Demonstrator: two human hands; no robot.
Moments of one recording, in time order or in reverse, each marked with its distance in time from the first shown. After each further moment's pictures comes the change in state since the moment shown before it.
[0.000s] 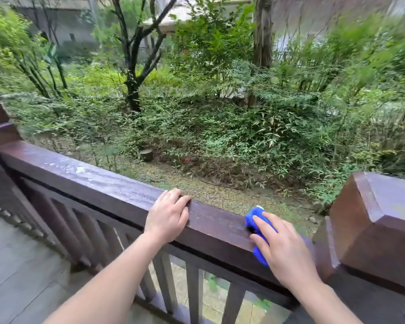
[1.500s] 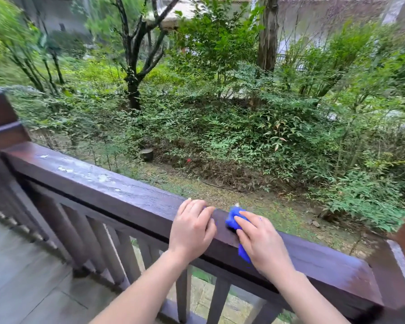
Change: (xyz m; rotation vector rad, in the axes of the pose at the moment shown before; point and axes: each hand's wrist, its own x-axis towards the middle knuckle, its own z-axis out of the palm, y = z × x) left_hand -0.001 -0.064 0.000 -0.195 0.251 0.119; right_hand 0.077 -0.125 0.069 0.088 -0.018 -0.111
